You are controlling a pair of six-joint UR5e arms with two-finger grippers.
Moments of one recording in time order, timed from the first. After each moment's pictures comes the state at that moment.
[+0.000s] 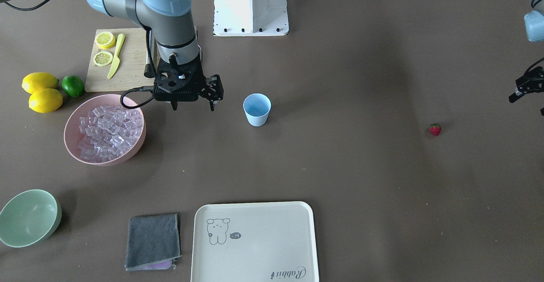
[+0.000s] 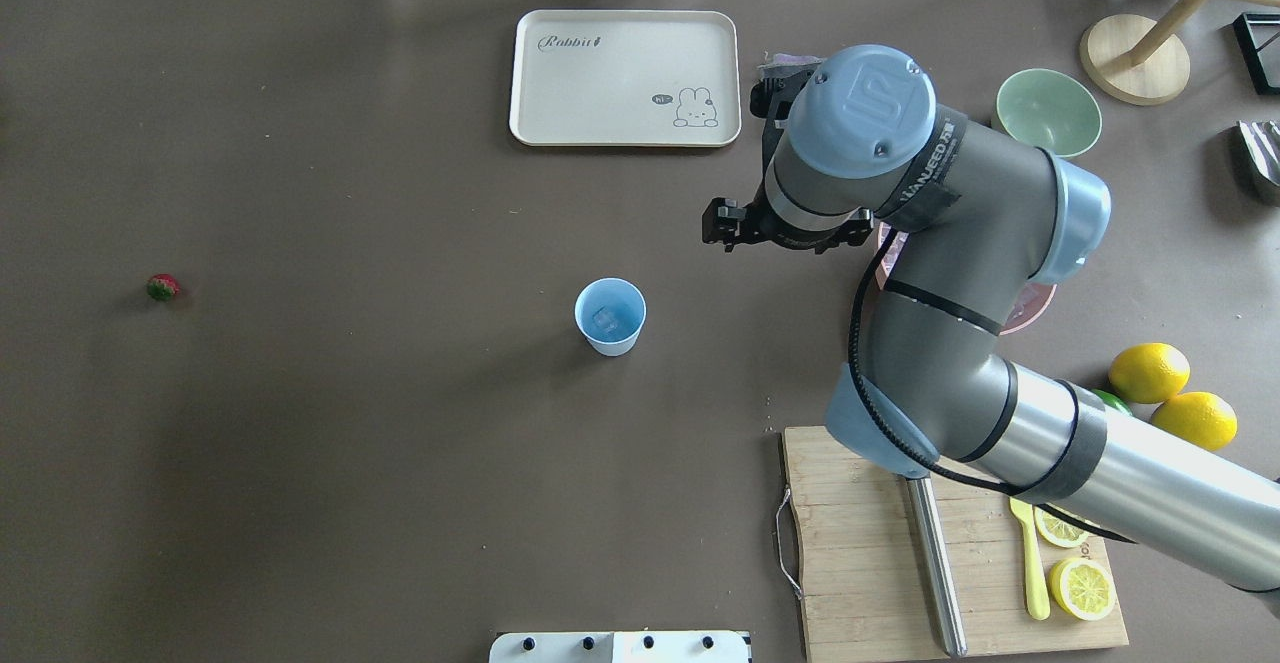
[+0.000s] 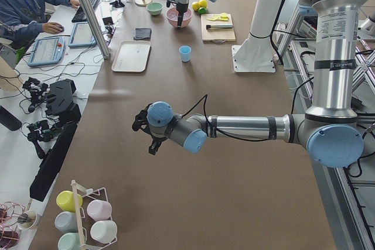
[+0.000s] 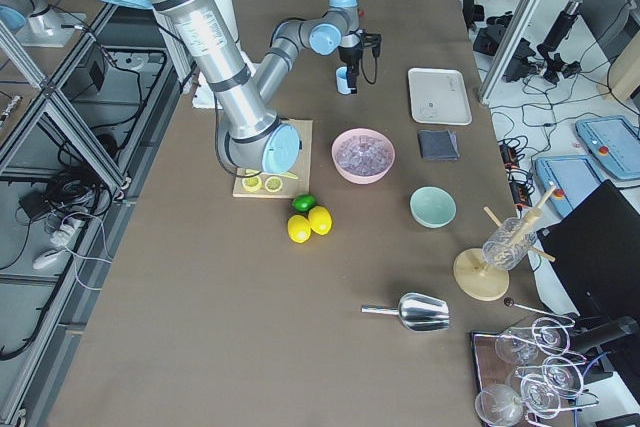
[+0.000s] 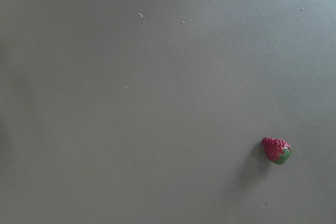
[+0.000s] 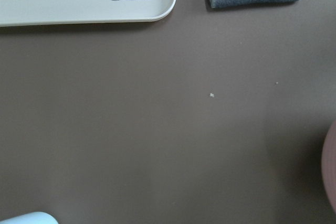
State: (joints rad) left arm -1.39 -1.54 -1.56 -2.12 -2.47 -0.12; right arm 0.68 -0.98 1.81 -1.69 1.86 1.07
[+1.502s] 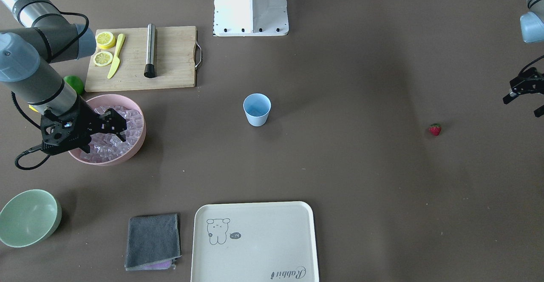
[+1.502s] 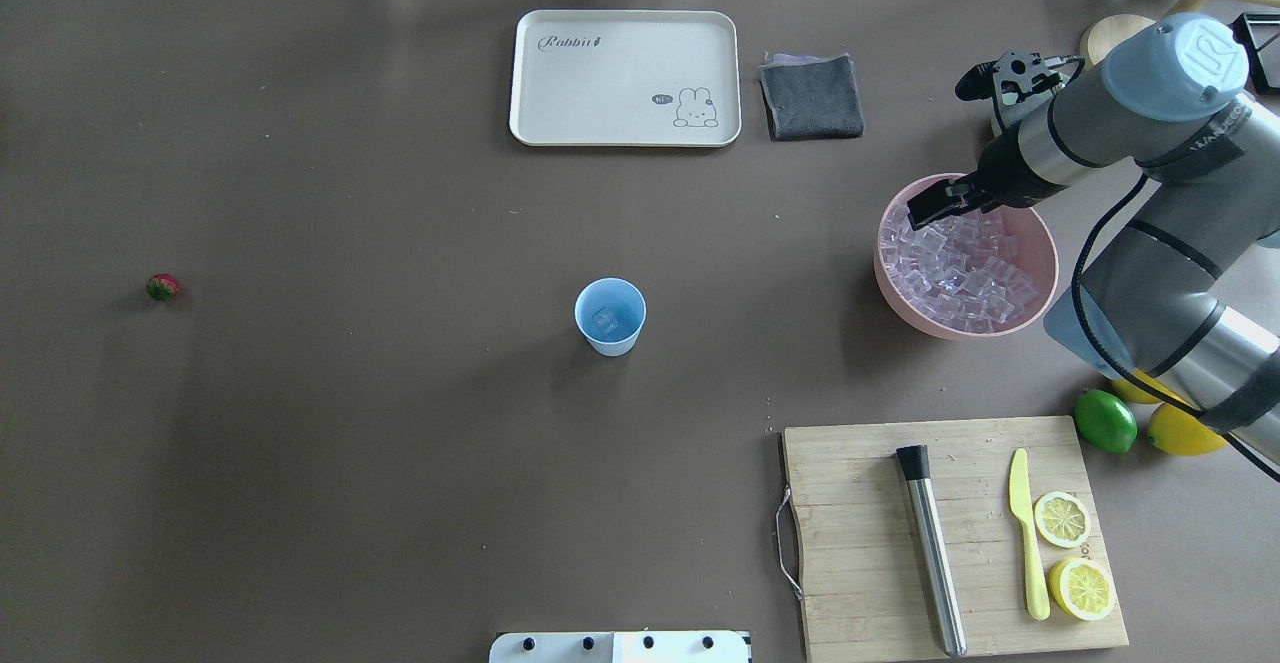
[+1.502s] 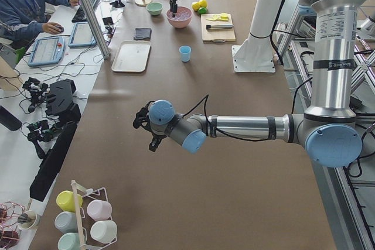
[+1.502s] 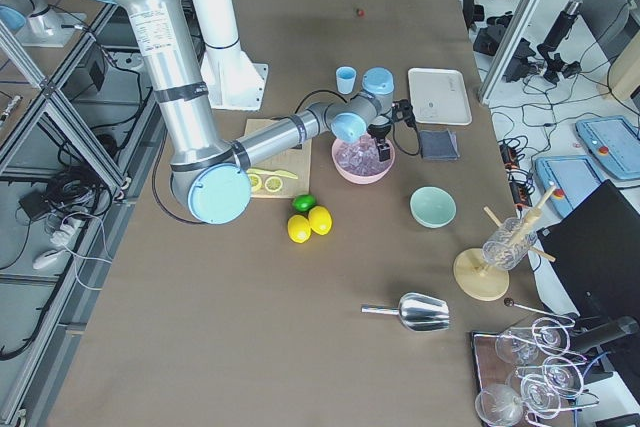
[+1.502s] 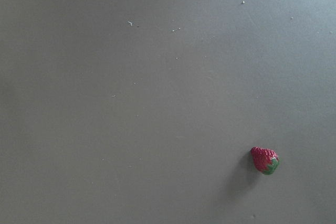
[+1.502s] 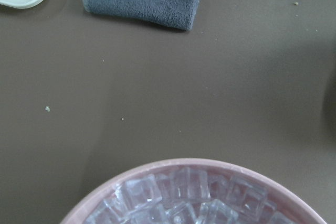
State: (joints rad) left arm -1.36 -1.54 -1.55 -2.23 -2.47 -0.23; right arm 0.90 -1.28 1.66 -1.18 2.11 0.68
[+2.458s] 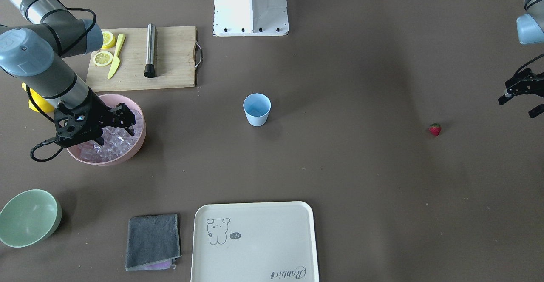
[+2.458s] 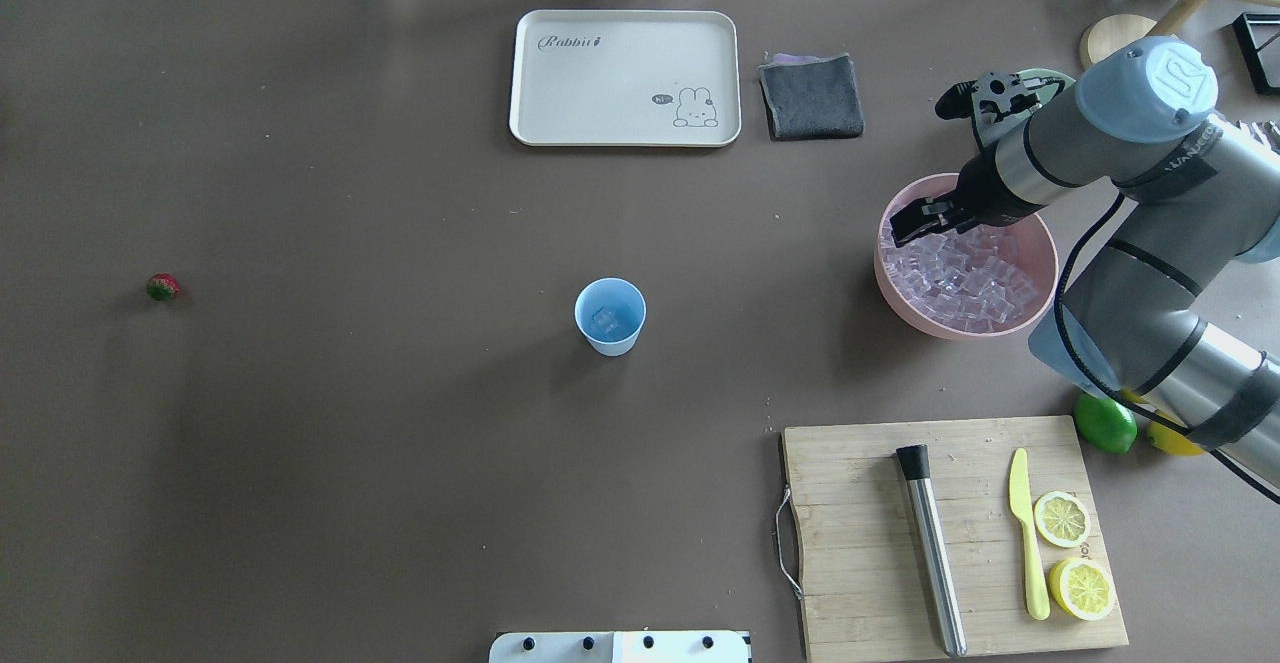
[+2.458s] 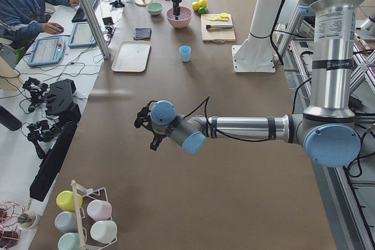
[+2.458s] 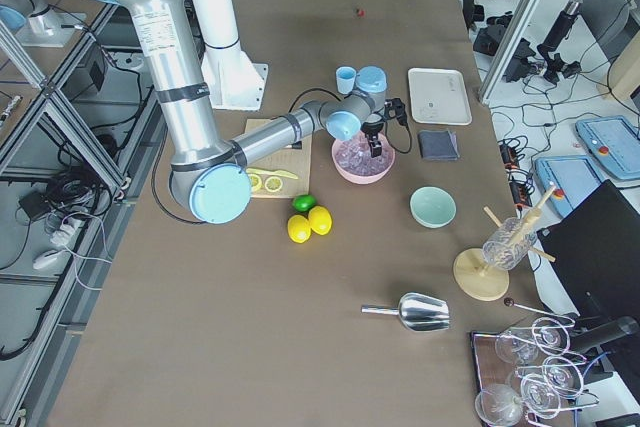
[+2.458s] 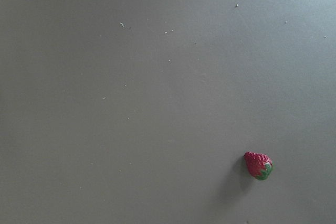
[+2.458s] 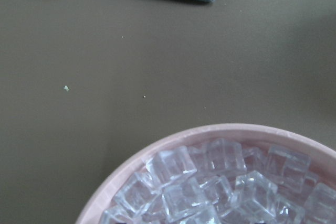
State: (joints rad) left arm -1.35 -1.54 -1.54 -2.26 -2.47 -0.25; right arm 0.86 -1.30 1.68 -1.18 2.11 0.73
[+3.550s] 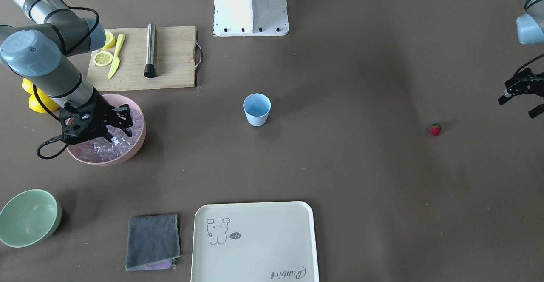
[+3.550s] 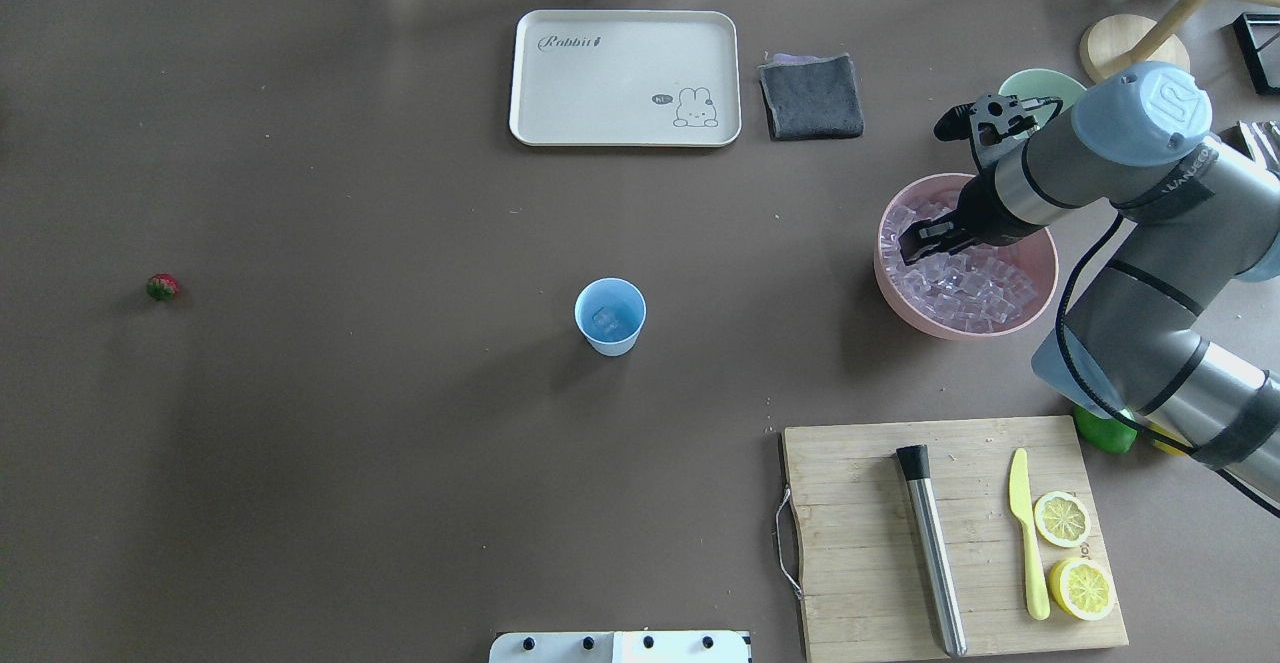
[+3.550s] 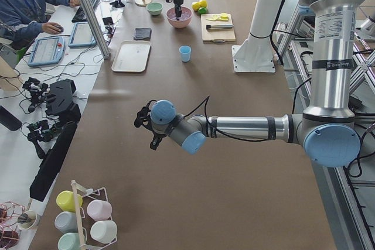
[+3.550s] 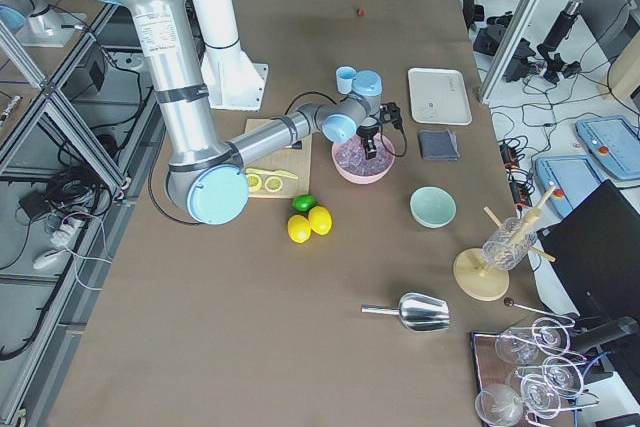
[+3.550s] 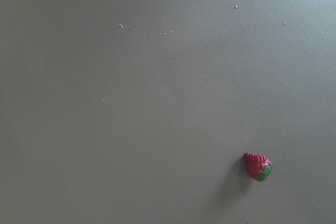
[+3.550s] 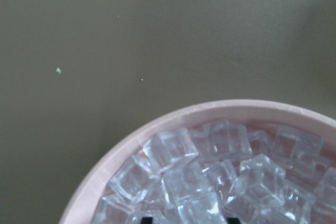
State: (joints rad) left arm -1.35 -1.54 -1.54 -2.26 -2.47 -0.26; right arm 0.84 -1.31 1.69 -1.18 2.10 0.73
